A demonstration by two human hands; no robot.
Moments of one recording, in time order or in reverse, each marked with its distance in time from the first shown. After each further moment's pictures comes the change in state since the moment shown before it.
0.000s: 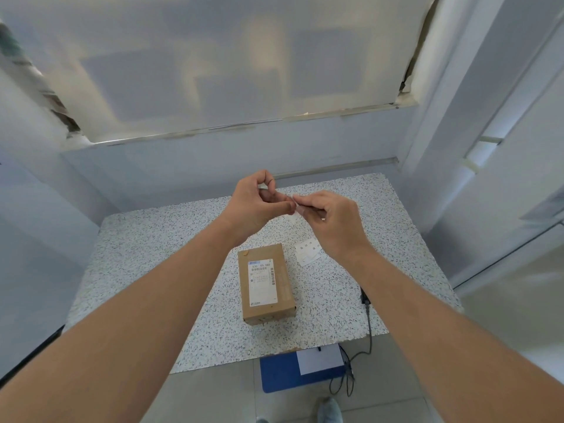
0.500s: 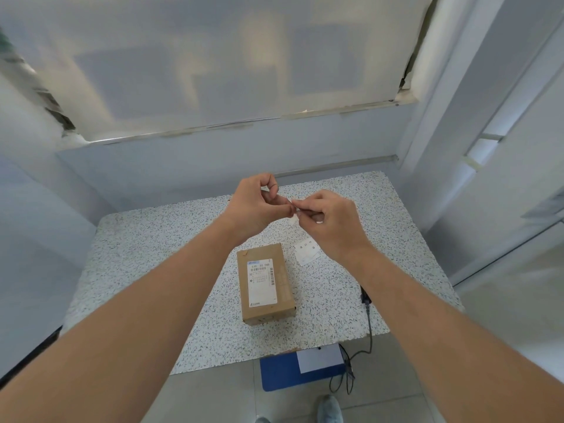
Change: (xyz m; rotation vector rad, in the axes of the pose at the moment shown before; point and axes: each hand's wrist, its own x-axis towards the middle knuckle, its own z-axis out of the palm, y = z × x) left_hand 0.003 0.001 0.003 0.132 -0.008 -0.062; right_hand 0.001 0.002 0.001 -0.043 -0.055 -0.008
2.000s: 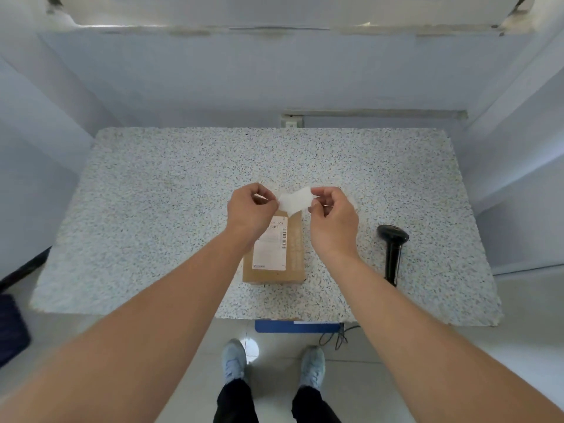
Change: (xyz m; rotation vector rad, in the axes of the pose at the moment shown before) left_hand 0.008 -0.173 0.022 0.042 0.488 -0.494; right_hand -0.028 0.086 0.131 0.214 0.044 0.648
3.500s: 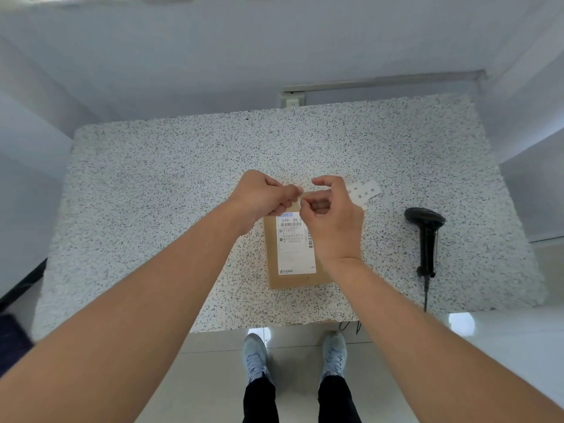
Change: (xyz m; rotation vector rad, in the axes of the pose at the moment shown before) left_hand 0.068 -0.001 -0.031 0.074 -0.425 -0.060; right_hand 0.000 0.021 0.070 -0.076 0.058 -0.216
